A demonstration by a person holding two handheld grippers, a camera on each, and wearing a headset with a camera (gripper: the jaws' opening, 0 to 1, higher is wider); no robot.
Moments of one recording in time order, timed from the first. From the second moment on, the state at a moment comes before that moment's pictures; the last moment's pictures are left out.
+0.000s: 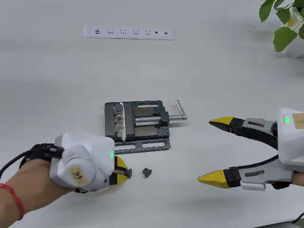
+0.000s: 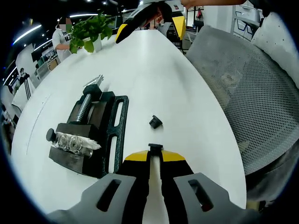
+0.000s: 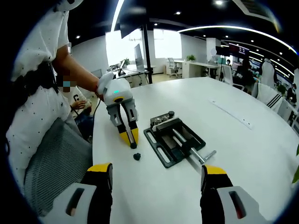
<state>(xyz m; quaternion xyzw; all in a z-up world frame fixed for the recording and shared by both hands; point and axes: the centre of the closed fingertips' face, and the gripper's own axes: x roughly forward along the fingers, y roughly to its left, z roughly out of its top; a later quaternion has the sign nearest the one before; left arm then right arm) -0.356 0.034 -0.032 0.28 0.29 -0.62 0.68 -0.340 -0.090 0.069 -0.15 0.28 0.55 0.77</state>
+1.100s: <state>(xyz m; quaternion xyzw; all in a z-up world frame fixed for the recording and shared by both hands) -0.349 0.008 0.104 0.10 0.21 -0.58 0.78 -0.354 0.012 0.122 -0.17 0.25 0.66 0.69</state>
